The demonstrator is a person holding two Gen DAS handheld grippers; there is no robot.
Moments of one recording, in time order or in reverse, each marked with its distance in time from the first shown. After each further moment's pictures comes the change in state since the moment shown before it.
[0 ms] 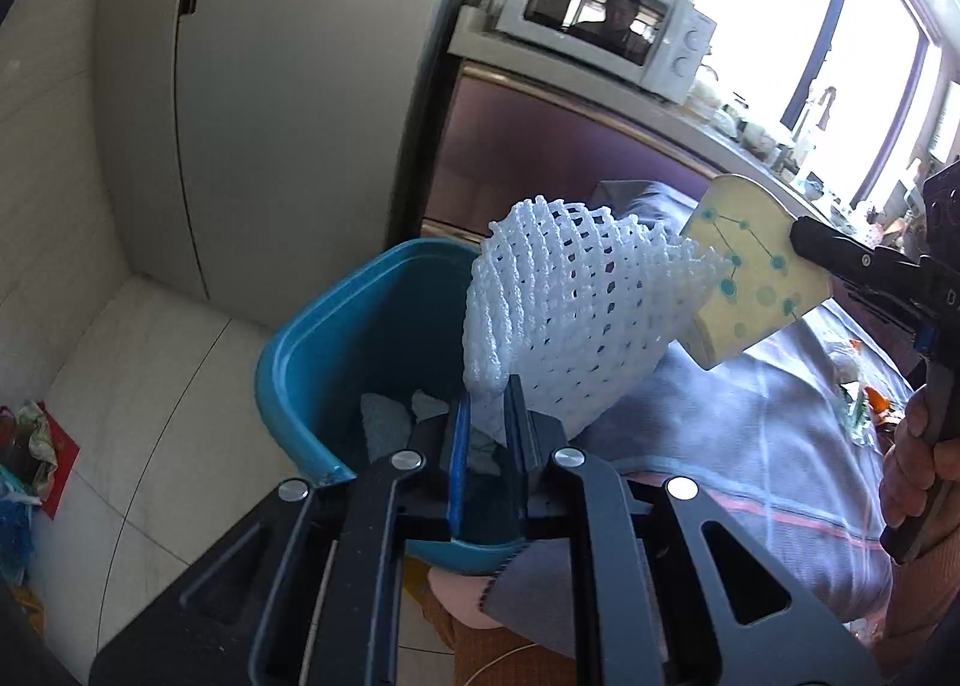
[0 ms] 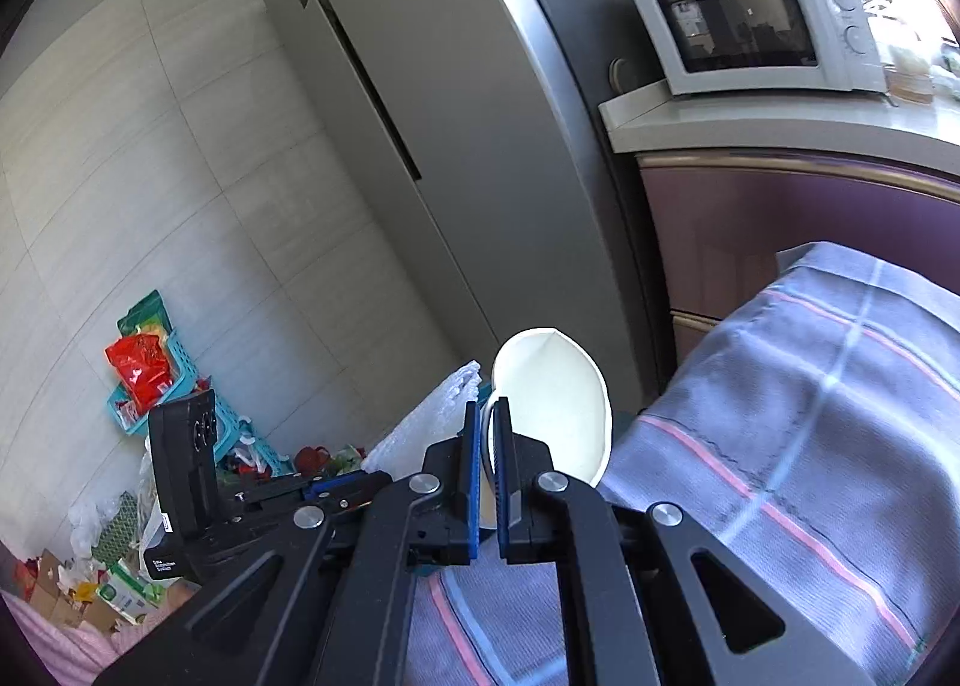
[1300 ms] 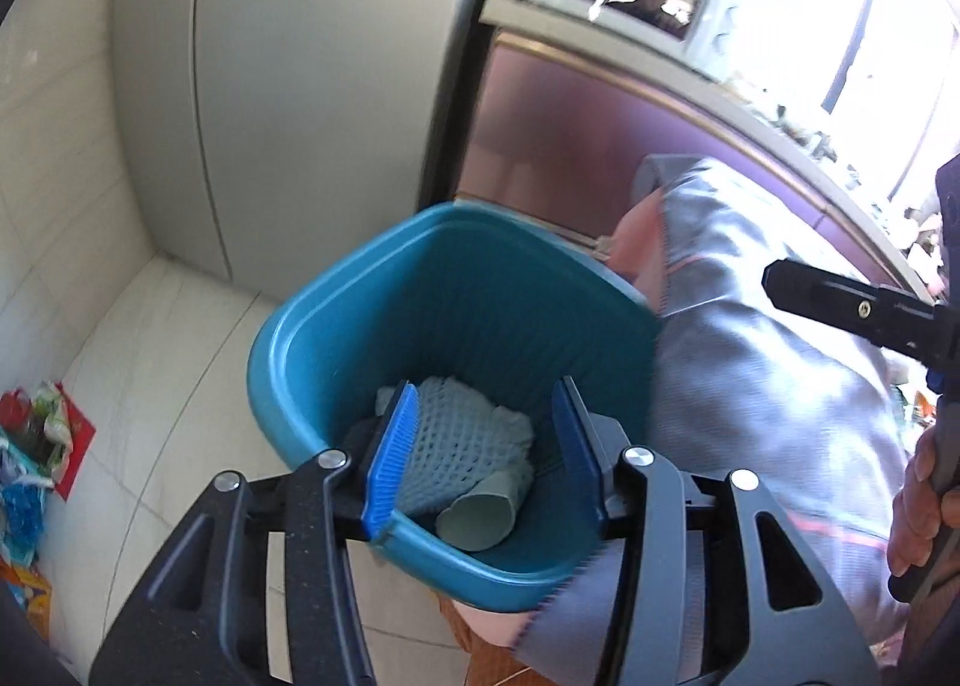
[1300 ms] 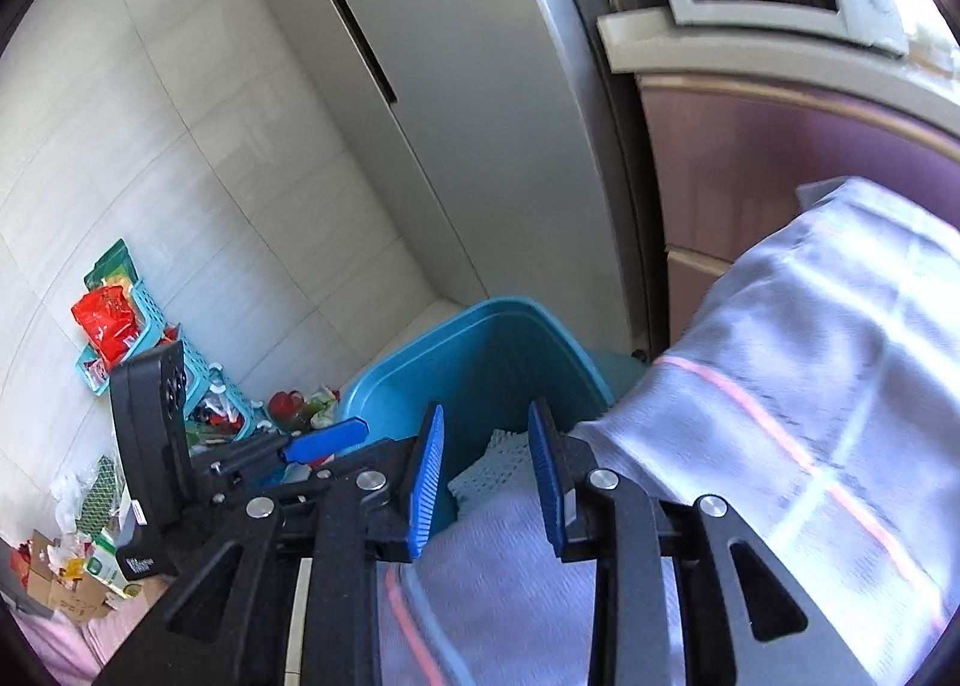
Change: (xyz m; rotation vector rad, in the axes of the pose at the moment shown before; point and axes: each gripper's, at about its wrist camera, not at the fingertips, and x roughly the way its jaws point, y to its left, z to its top) left arm 0.045 -0.019 -0.004 0.004 0.020 0.063; right arm 0.043 -0.007 -0.021 -0.012 0.135 -0.064
